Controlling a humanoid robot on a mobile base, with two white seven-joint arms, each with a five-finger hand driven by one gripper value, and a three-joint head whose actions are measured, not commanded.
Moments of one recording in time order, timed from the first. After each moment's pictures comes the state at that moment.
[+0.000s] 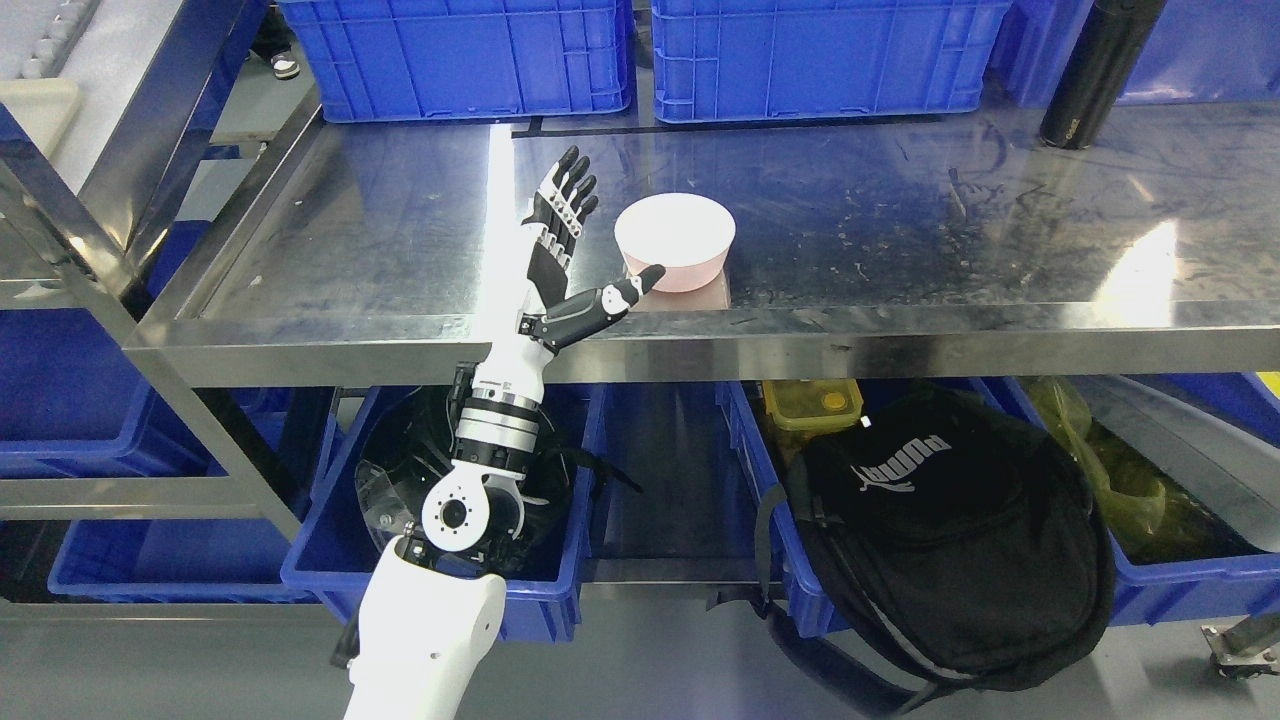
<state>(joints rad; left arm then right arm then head) -0.15 0.00 -0.24 -1.61 0.18 -0.26 0.03 0.00 0.00 0.05 0.00 0.05 -0.08 -0.03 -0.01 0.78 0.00</state>
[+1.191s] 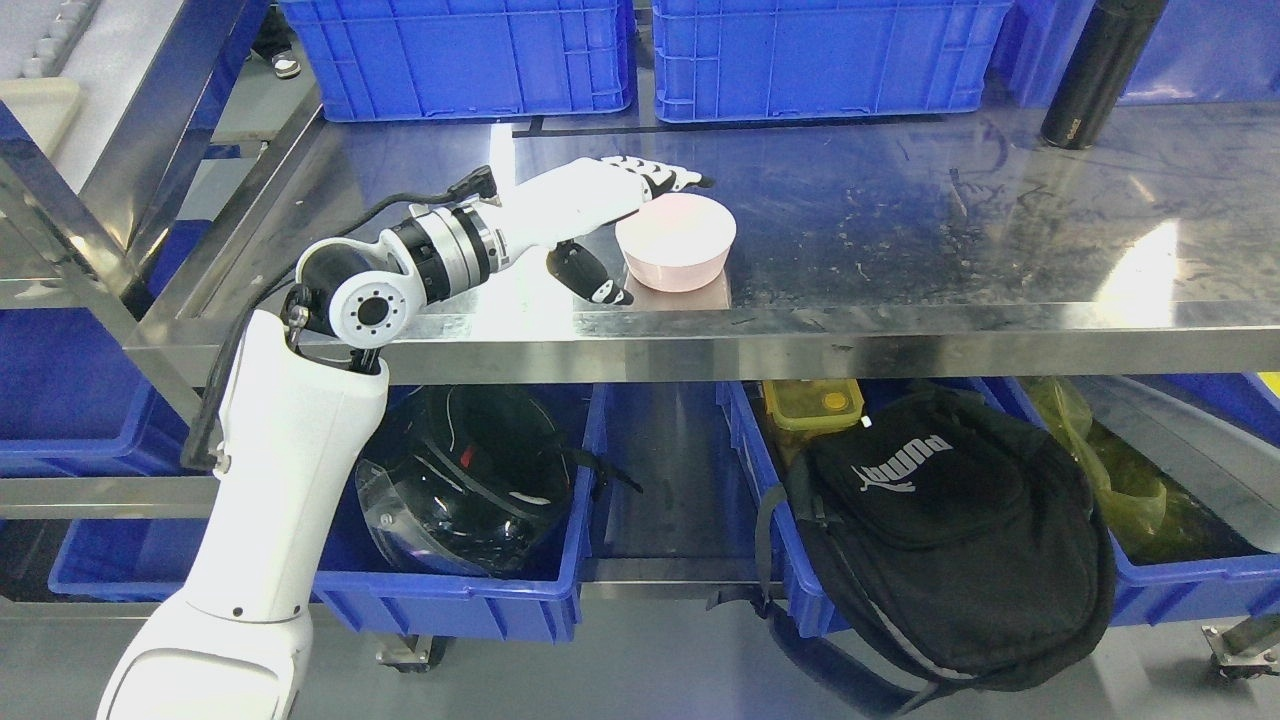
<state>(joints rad) -0.61 0.25 -0.26 -1.60 -0.66 -0.25 -0.87 0.00 0.00 0.05 0.00 0.05 -0.08 -0.03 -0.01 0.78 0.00</state>
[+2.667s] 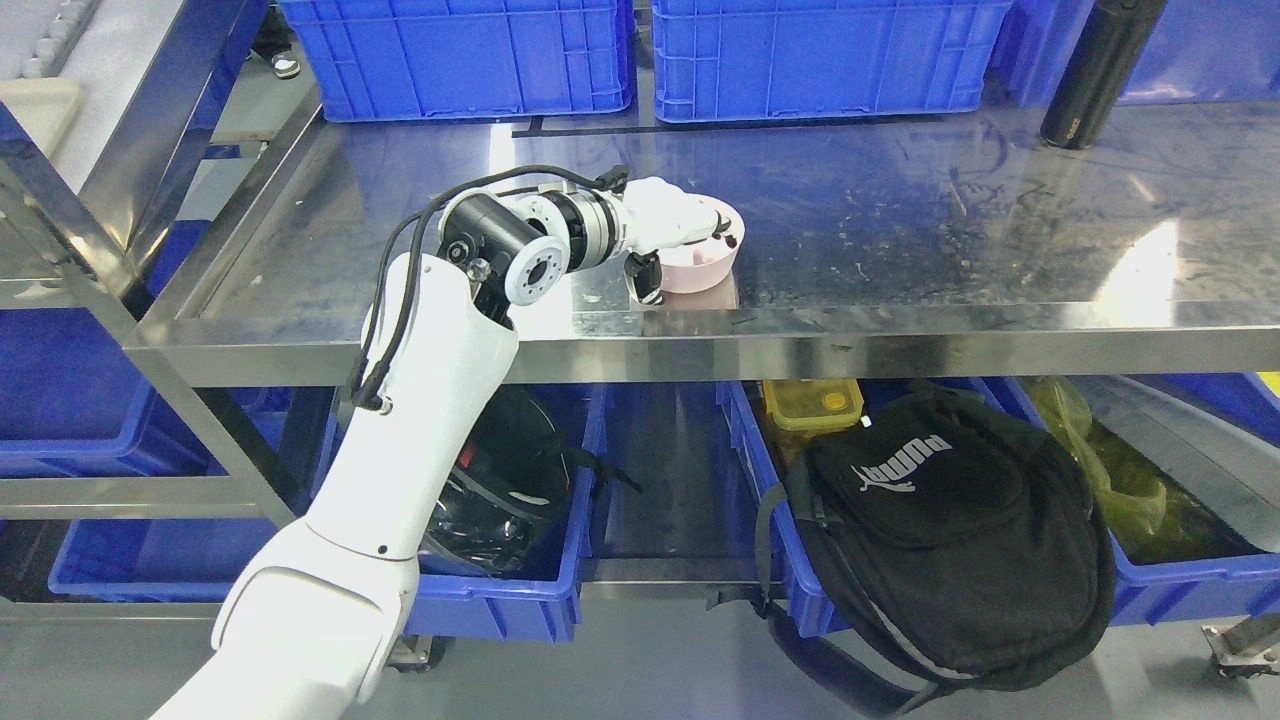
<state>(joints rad) -0.75 0.04 -0.38 -1.37 -1.08 -0.25 -0.98 0.00 0.00 0.05 0.00 0.05 -0.08 -0.03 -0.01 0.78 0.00</state>
